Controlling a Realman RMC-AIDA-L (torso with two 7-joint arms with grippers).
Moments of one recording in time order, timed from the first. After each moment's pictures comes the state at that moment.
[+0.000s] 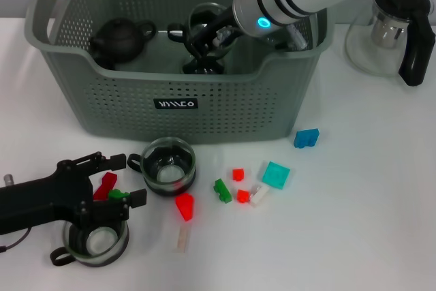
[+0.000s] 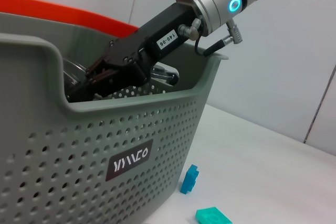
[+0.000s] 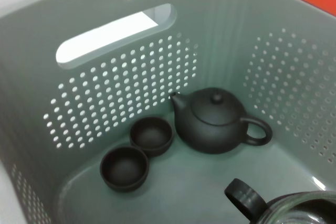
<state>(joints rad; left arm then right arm) -0.37 -2.11 0.30 0.64 2.24 1.75 -1.17 1.32 2.12 -1.37 -0.35 -2.26 -0.73 2.34</state>
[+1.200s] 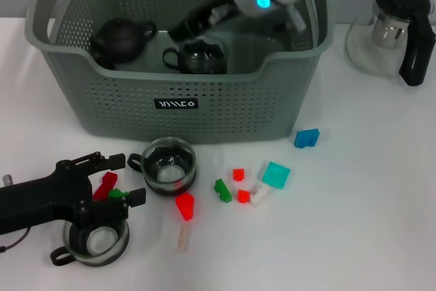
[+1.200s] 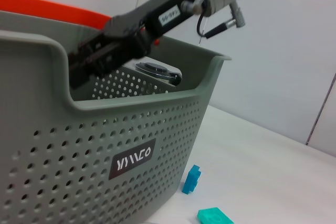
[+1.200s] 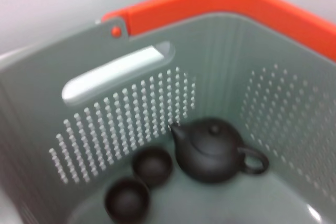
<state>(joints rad) -0.36 -2.11 0.30 0.64 2.24 1.75 -1.17 1.28 2.10 -1.37 -0.49 -2.25 -0.78 2.38</state>
